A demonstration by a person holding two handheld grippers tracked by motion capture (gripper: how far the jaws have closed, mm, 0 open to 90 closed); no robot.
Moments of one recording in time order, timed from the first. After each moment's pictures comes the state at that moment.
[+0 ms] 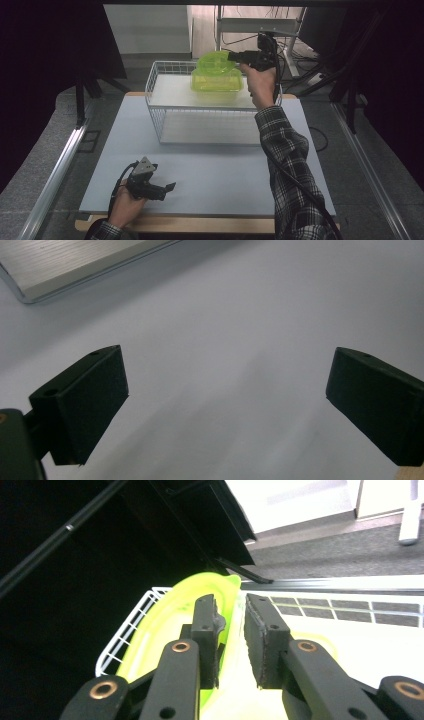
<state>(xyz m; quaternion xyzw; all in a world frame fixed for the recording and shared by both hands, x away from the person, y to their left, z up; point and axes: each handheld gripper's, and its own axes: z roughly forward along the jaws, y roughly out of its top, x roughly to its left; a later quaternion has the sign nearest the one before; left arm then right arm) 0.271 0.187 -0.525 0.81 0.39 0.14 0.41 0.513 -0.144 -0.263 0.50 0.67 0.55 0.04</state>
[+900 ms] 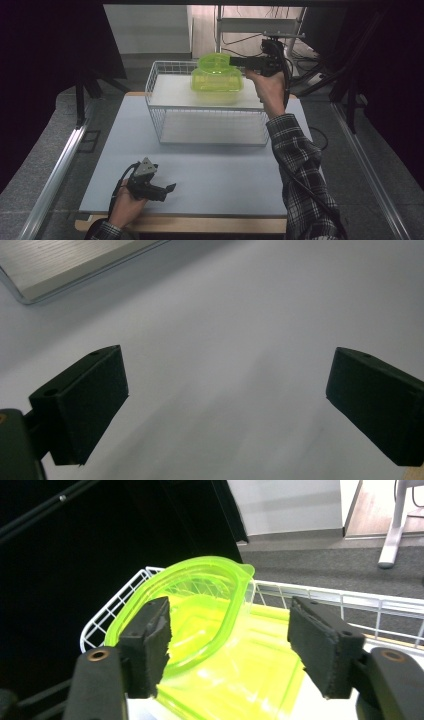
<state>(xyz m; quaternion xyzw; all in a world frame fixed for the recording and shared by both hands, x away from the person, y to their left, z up) 0.271 0.185 -0.526 0.82 0.38 0.15 0.41 0.492 -0.158 -0.259 0.46 0.71 0.53 0.09</state>
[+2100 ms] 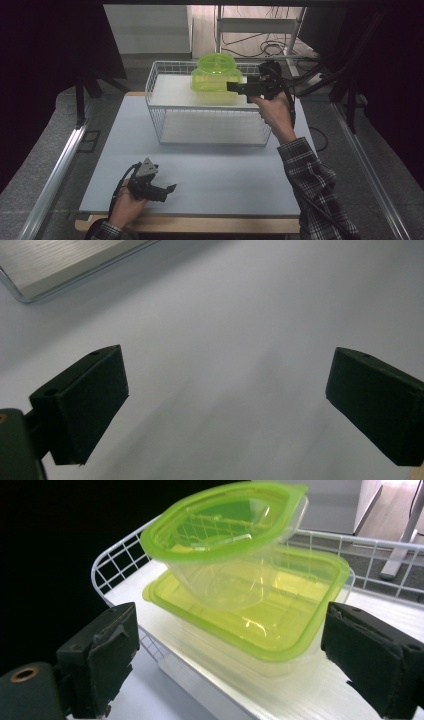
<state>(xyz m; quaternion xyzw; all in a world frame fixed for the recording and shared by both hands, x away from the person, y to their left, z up) 0.270 0.183 -0.527 0.82 0.38 0.15 0.40 0.446 -0.161 -0.287 0.39 0.76 0.51 0.11</state>
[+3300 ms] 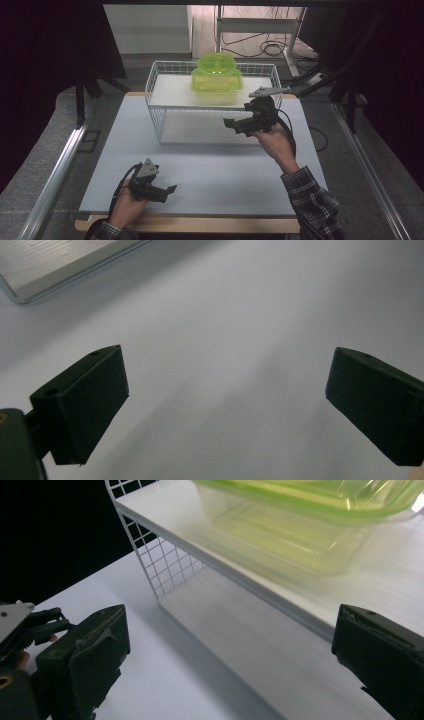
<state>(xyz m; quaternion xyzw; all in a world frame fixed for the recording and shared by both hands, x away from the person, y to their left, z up) 0.270 0.181 -0.527 0.83 0.38 0.15 0.39 0.396 -0.159 -0.343 0.32 0.81 0.47 0.13</state>
